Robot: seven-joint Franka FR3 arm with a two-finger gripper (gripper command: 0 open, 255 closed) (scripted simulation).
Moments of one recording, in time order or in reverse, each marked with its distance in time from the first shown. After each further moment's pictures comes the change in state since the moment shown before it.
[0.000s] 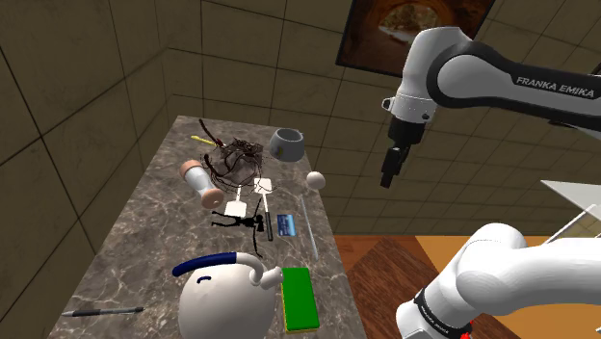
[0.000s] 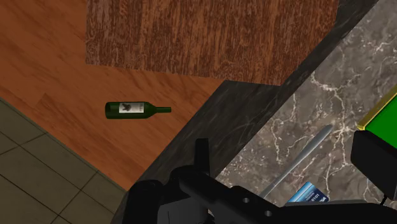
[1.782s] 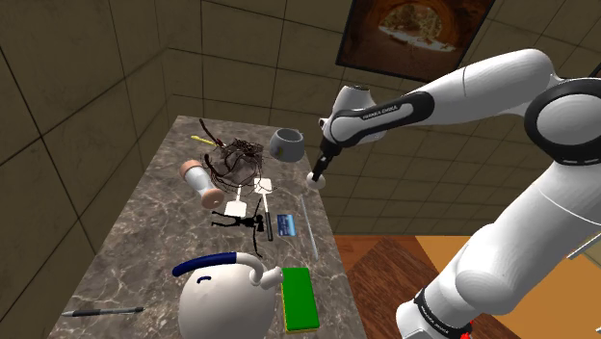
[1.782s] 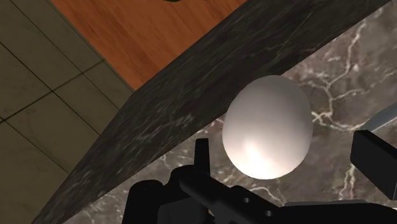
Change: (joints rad) arm -0.010 0.736 -0.106 0.127 -0.036 0.864 -0.311
